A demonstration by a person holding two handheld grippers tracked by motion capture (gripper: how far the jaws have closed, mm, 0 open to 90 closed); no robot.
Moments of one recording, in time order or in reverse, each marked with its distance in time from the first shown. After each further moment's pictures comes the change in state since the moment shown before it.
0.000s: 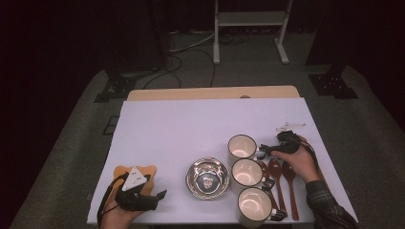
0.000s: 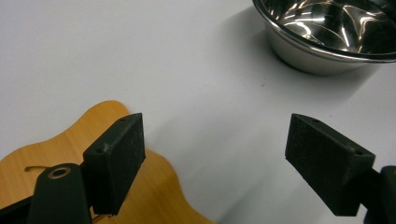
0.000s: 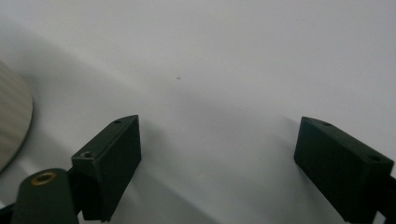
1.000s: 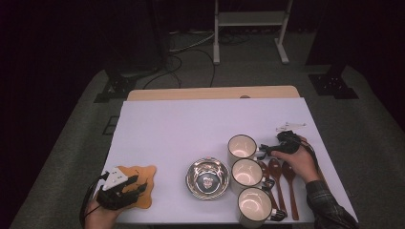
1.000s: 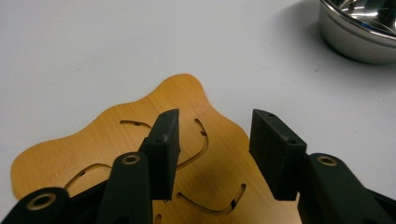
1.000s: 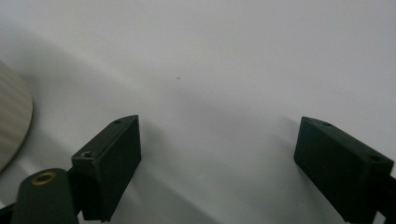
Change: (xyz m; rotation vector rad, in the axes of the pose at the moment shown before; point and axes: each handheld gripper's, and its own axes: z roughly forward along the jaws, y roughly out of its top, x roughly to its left) left arm 0.030 -0.016 -0.025 -0.009 0.091 -0.046; right arm 0.000 0.000 0.000 -0.001 0.000 -0.002
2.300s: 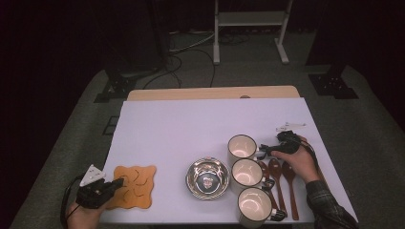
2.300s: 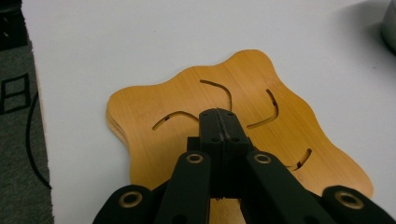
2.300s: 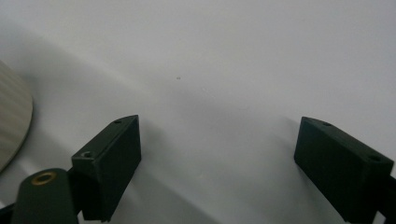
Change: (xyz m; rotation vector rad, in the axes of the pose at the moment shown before) left arm 0.039 -0.016 -0.025 0.037 0.083 -0.151; right arm 0.000 0.000 0.000 0.000 0.000 0.000
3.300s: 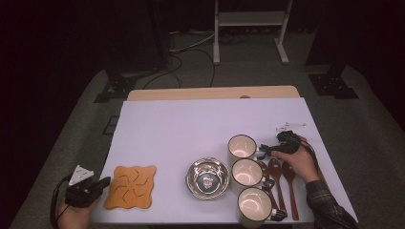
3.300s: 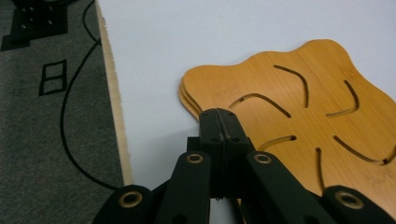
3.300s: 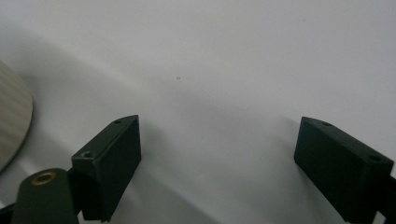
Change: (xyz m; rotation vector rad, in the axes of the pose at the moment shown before) left arm 0.033 -0.015 -0.002 0.001 0.106 -0.060; right arm 0.000 0.000 0.000 0.000 0.000 0.000
